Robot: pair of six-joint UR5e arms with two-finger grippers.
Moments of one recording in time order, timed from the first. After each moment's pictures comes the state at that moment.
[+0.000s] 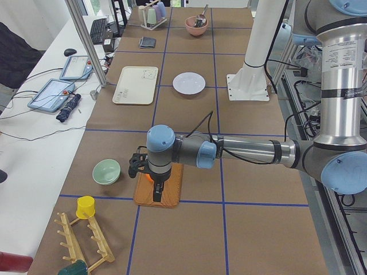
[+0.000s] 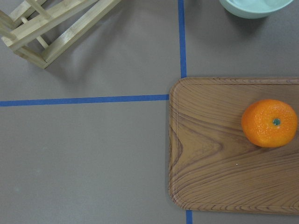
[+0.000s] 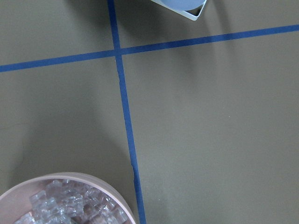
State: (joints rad) left arm -1.55 -1.49 -1.72 -1.67 -2.27 -0.09; right arm 1.59 -1.72 1.78 -1.68 2.30 0.11
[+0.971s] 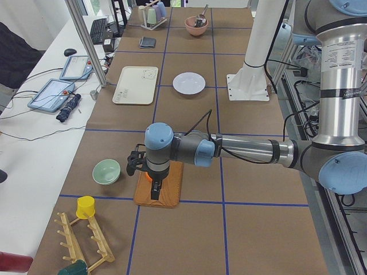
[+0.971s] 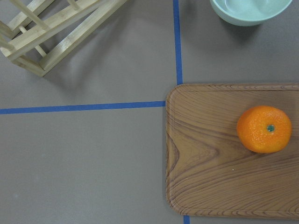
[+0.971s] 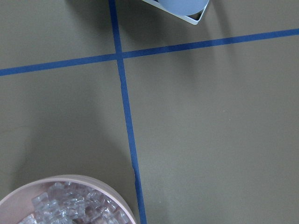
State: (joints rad) left arm -1.55 -1.50 -1.72 -1.66 -2.27 -0.09; right arm 1.59 -1.71 1.78 -1.68 2.30 0.11
